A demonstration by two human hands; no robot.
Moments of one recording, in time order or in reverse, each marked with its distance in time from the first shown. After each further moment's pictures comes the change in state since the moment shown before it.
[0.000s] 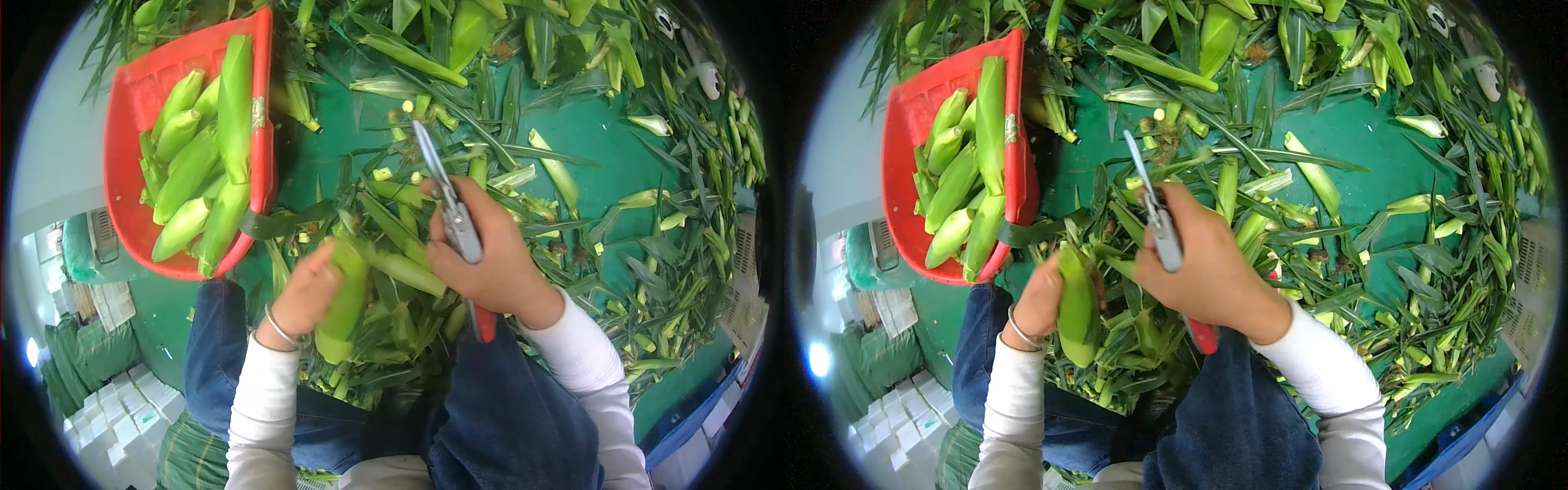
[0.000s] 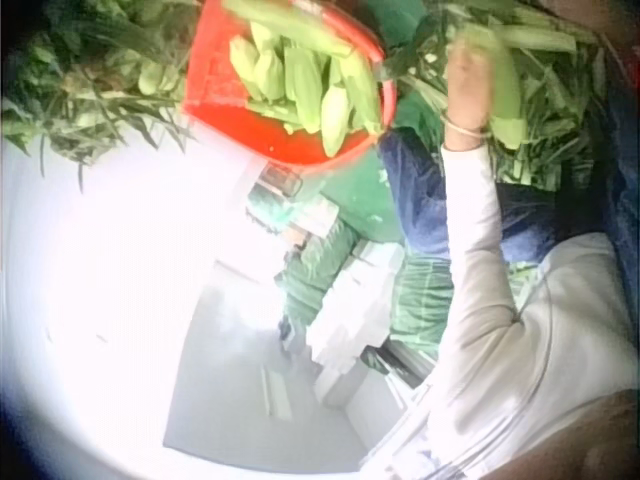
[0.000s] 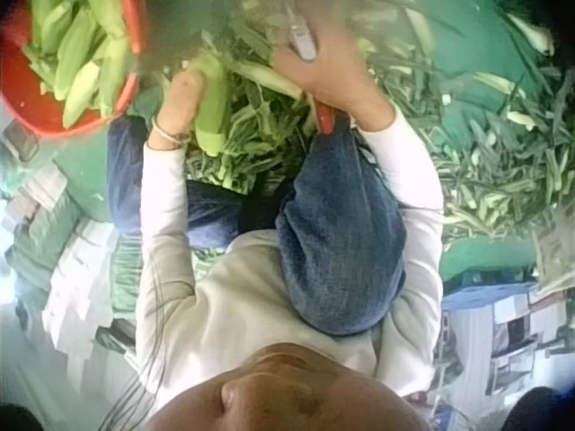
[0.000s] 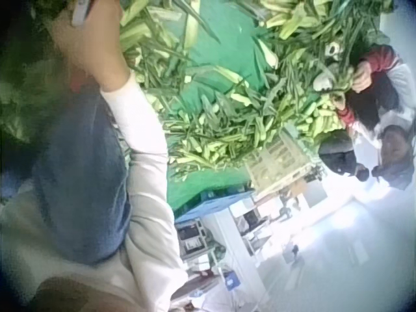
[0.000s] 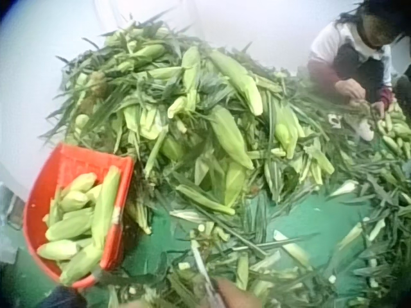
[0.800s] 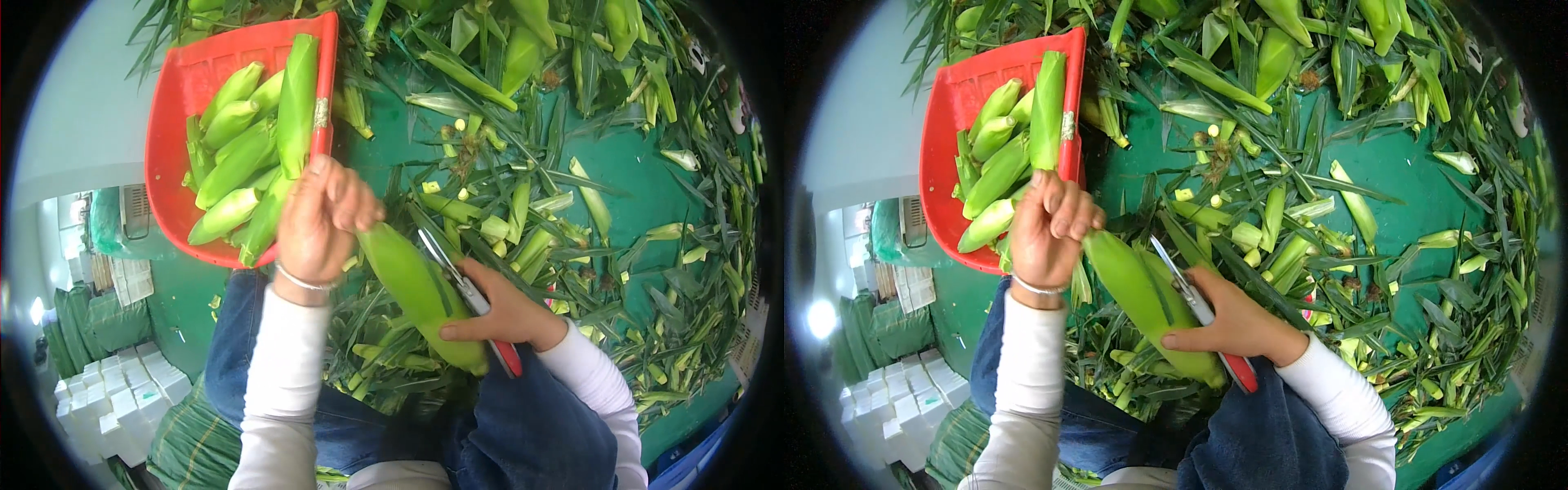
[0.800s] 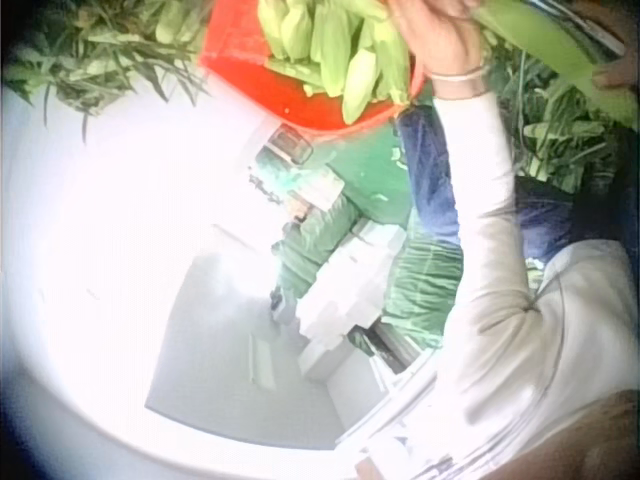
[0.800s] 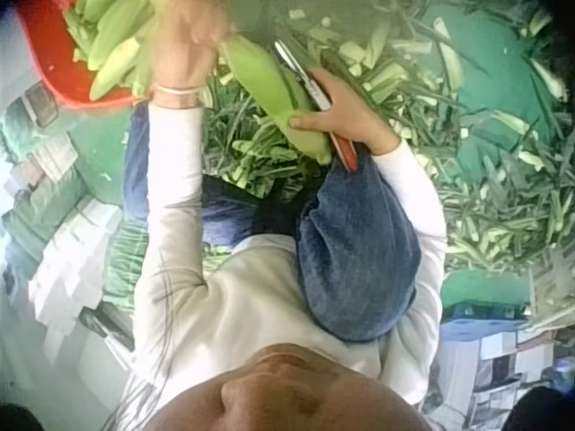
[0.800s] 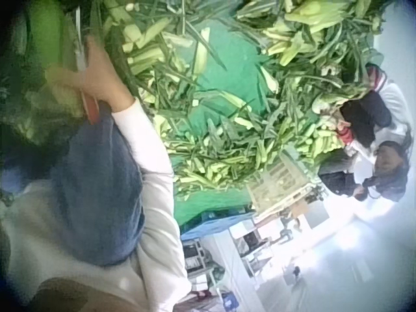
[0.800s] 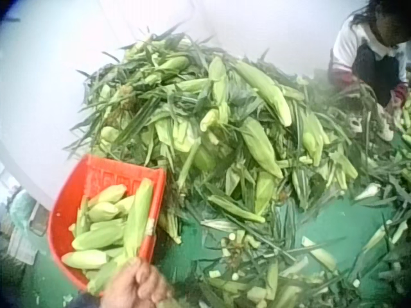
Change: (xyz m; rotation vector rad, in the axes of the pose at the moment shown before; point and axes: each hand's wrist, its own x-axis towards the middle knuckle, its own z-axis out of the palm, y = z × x) left_hand 0.035 0.068 -0.023 -0.488 0.178 0.472; right_hand -0.008 0.052 0.026 0.058 -0.394 -0.062
